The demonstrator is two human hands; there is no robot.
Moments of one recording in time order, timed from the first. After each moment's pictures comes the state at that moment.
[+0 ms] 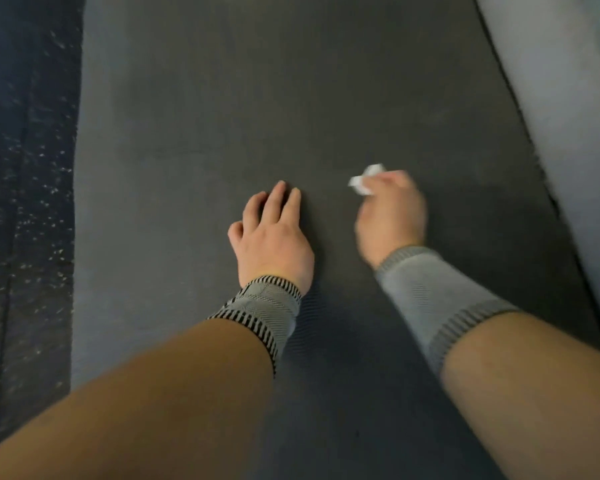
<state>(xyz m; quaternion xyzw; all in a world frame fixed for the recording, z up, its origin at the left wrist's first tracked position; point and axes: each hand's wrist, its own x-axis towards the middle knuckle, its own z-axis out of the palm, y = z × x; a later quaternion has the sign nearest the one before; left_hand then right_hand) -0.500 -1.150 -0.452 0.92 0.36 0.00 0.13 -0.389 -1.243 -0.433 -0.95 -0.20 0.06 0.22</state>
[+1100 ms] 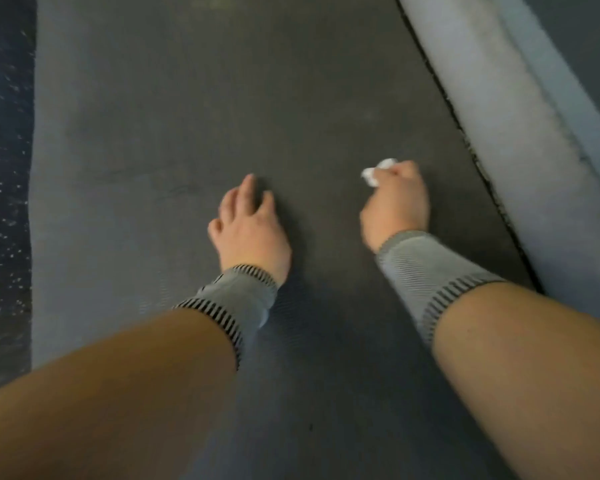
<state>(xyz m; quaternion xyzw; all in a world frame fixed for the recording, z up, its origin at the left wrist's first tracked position) -0.460 -1.176 -0.442 0.93 0.34 -0.01 0.12 -0.344 -1.299 -0.429 -0.93 -0.05 0.06 0.36</state>
